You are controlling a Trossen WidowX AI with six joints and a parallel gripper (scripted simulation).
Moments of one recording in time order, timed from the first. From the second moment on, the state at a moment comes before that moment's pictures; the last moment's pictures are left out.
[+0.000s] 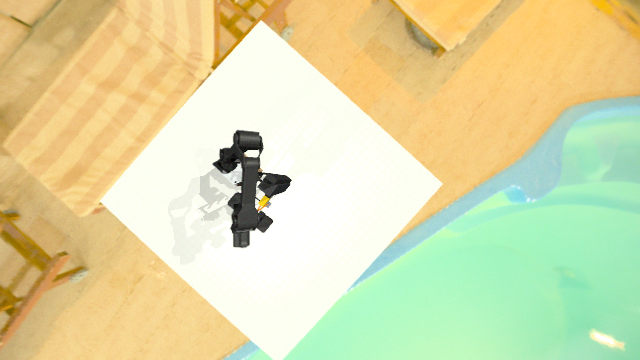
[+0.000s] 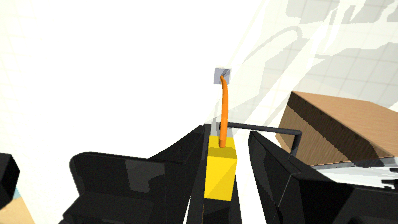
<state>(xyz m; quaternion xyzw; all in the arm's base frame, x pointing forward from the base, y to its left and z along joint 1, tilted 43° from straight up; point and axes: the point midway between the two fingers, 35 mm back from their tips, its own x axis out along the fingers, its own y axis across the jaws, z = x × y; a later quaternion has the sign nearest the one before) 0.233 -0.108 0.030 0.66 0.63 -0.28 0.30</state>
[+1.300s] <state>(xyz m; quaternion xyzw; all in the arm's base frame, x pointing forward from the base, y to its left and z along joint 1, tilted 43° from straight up) 0.233 -0.076 0.055 0.66 0.63 -0.27 0.31</state>
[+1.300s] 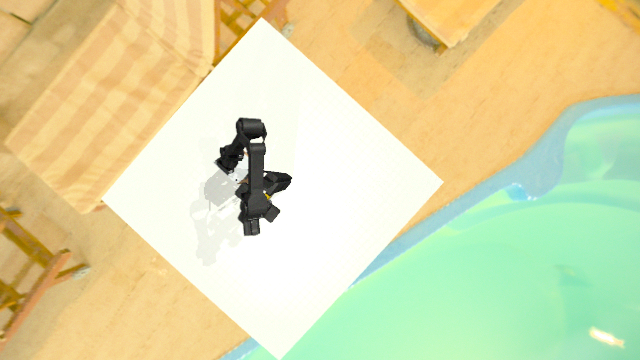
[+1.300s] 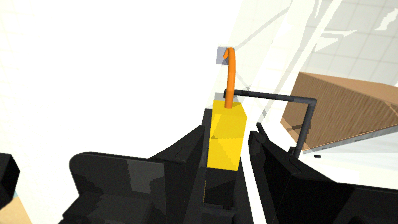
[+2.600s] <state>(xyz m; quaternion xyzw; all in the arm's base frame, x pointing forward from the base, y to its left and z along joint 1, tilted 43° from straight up) 0.234 -0.073 0.046 0.67 0.64 -0.25 0.28</state>
